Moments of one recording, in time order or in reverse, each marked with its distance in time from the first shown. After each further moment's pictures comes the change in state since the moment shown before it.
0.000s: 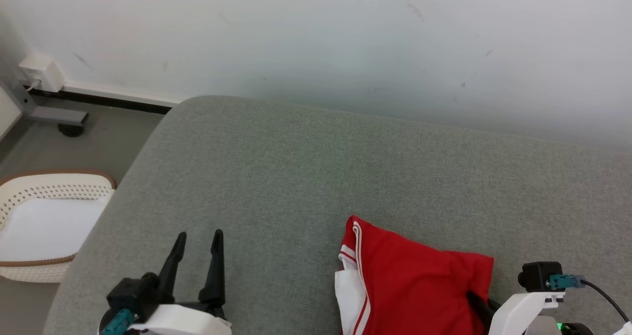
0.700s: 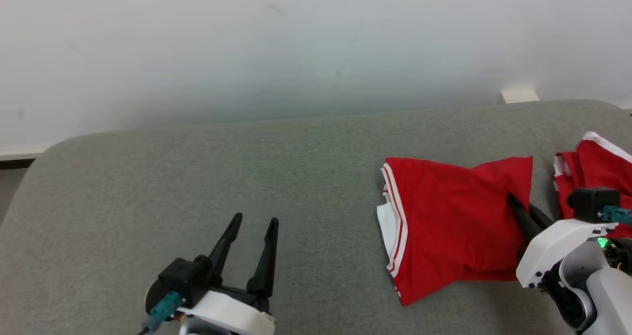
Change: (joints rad) left arm -0.059 0.000 -0.164 -0.022 0.001 -0.016 0.000; right arm -0.188 -0.070 -0.049 -0.025 -0.084 0.001 -0.186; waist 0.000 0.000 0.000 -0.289
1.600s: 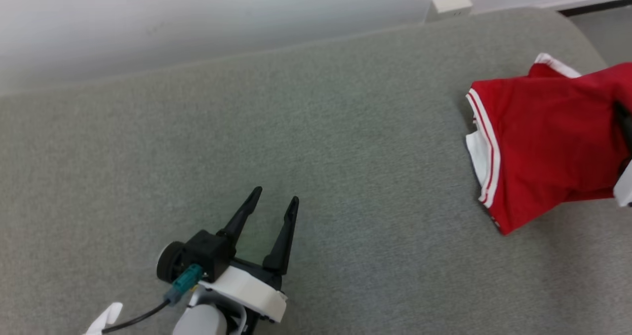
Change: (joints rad) left arm -0.114 0.014 -0.076 0.042 0.065 -0.012 0.000; right arm -0.220 -0.213 -0.052 0.012 -0.015 0.000 0.014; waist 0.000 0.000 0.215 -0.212
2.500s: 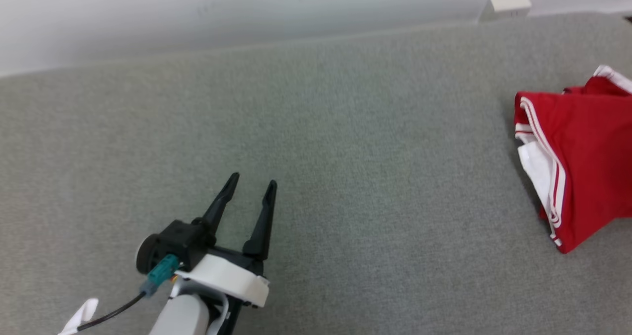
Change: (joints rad) left arm -0.033 0.008 0.065 -0.004 -0.001 -0.008 0.000; right arm -0.279 -0.110 0.060 0.551 -0.253 0.000 -0.284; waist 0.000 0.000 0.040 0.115
